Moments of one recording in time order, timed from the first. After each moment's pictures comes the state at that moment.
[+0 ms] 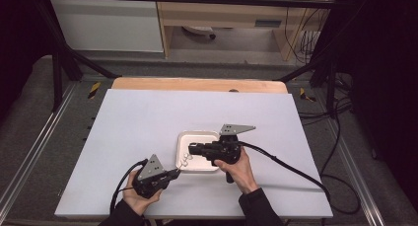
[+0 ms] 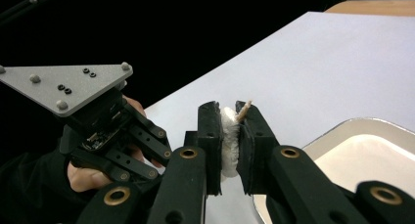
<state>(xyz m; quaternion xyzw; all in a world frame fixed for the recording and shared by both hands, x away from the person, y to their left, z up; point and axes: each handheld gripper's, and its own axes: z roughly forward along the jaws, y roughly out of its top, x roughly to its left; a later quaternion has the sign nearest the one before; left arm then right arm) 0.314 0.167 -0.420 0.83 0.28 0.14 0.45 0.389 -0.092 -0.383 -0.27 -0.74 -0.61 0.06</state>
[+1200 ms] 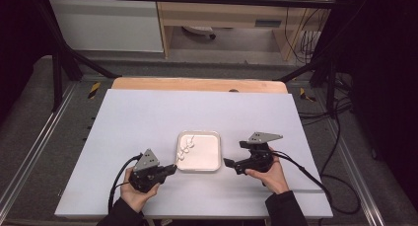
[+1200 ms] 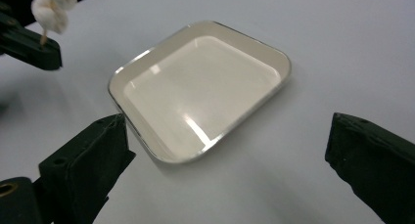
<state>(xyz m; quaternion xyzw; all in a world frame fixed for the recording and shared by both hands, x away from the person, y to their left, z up) 0.327 0.177 -0.415 0.82 0.33 0.12 0.46 0.386 -0.180 -0.416 -0.35 -0.80 -0.48 -0.08</state>
